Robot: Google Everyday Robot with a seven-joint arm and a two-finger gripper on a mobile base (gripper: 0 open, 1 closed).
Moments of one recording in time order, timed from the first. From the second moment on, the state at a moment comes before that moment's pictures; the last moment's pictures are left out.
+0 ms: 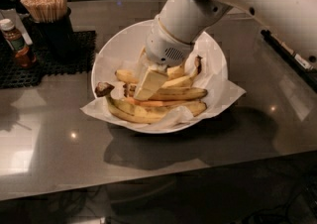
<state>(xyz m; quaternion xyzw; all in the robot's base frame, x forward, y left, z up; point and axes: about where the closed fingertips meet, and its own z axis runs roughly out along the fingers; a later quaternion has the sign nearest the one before) 0.499 0.041 0.895 -0.73 0.63 0.16 0.20</state>
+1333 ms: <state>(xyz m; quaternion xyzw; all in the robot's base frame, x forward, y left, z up) 0.502 0.023 0.885 -0.68 0.66 0.21 0.22</state>
